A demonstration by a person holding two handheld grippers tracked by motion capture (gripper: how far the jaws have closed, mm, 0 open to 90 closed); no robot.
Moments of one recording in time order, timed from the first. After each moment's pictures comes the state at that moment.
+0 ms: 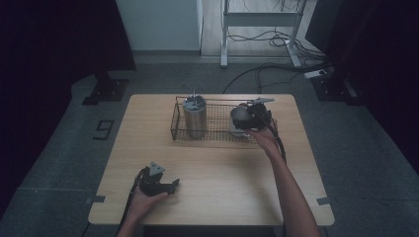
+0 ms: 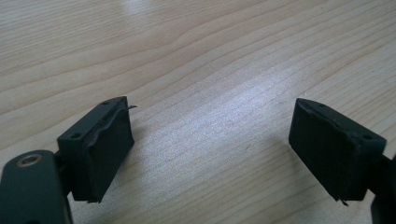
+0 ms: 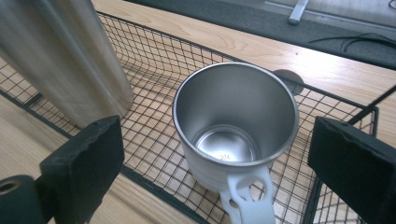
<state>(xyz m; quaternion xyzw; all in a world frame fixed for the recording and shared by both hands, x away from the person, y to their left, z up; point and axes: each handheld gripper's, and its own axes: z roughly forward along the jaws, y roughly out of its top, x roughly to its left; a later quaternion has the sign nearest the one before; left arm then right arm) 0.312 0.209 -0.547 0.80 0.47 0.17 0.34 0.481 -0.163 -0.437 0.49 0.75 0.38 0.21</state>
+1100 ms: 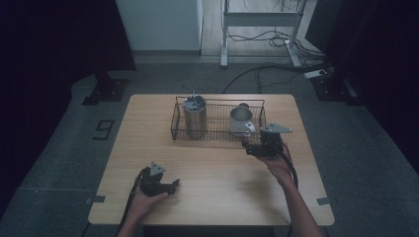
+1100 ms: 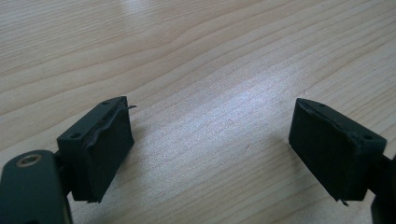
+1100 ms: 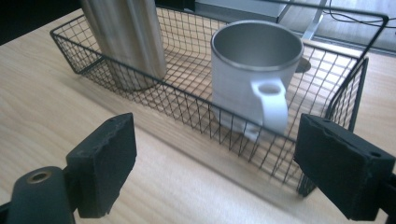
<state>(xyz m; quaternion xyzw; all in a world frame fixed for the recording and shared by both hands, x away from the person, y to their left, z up) 0.312 0.208 -0.547 0.80 0.46 0.17 0.33 0.388 -0.192 -0.457 0.45 0.74 0.44 0.23</state>
